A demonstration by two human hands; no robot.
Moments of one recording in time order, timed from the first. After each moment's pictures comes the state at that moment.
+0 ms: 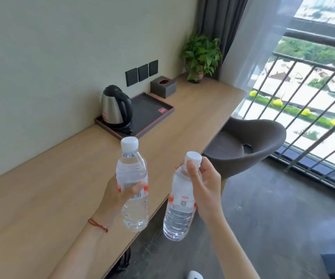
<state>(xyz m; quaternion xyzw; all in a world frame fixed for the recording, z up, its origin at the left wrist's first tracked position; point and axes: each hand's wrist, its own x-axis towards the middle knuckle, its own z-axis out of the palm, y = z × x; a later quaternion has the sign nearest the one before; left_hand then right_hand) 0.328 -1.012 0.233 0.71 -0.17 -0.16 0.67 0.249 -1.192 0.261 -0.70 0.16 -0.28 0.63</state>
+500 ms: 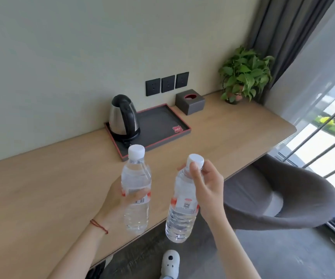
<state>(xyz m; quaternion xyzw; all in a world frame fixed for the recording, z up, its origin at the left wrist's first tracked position) 0.402 -1.174 0.224 0.71 -0.03 -0.10 0.70 0.389 -1.381 0.259 -0.72 0.05 -0.16 0.67</state>
